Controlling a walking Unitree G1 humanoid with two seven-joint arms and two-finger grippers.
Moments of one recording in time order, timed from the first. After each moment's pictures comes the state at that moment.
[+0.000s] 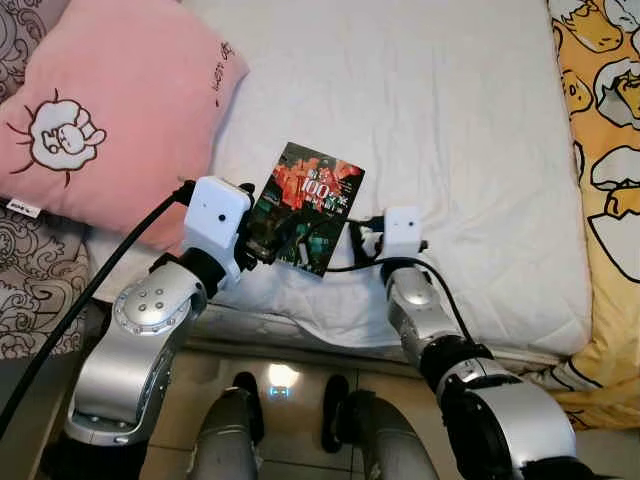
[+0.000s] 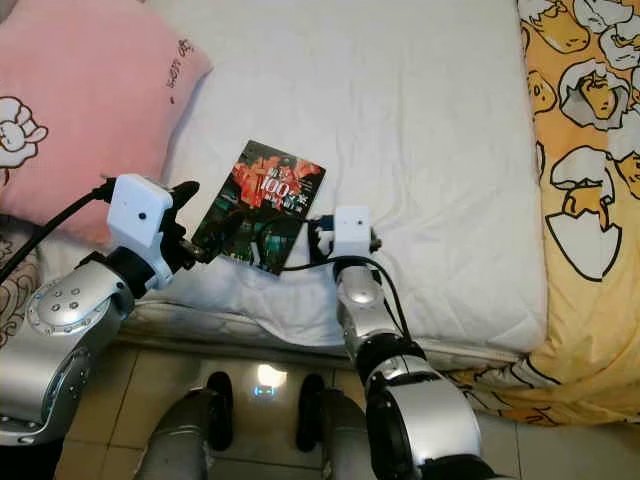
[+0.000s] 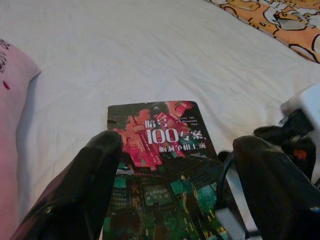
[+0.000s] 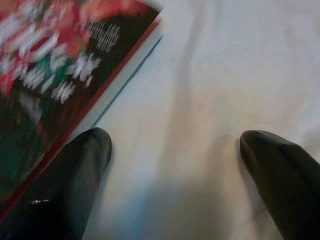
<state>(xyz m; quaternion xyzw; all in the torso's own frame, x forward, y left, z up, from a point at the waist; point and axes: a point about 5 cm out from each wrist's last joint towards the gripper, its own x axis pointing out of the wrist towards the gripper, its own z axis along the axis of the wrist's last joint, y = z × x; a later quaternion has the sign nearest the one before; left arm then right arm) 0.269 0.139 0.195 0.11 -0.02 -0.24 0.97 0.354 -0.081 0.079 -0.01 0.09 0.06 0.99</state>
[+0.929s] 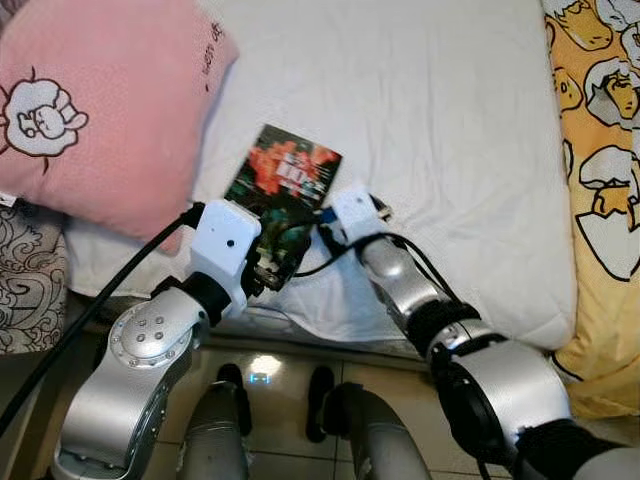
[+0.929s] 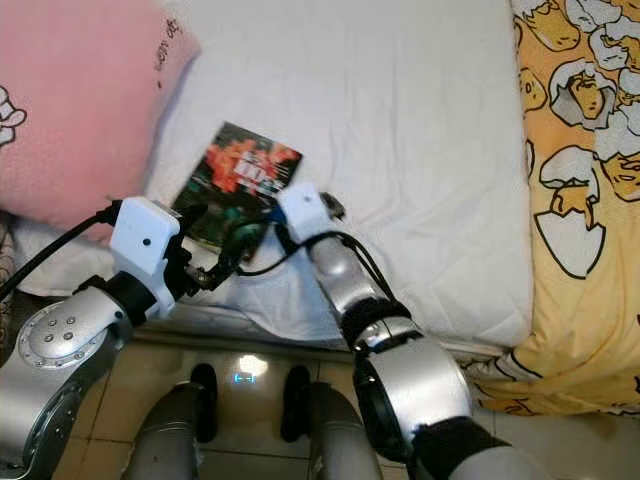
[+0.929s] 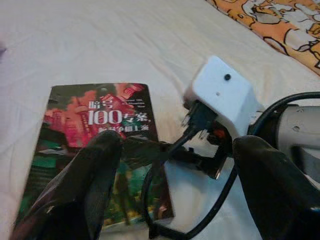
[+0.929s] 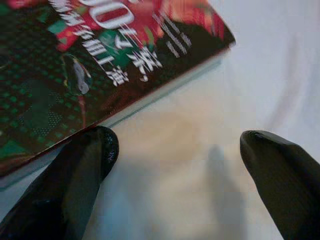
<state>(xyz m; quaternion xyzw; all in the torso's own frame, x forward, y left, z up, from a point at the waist) 0.242 0.130 0.194 0.11 0.00 -0.26 0.96 0.372 -0.040 0.118 -0.20 0.05 0.18 0.96</state>
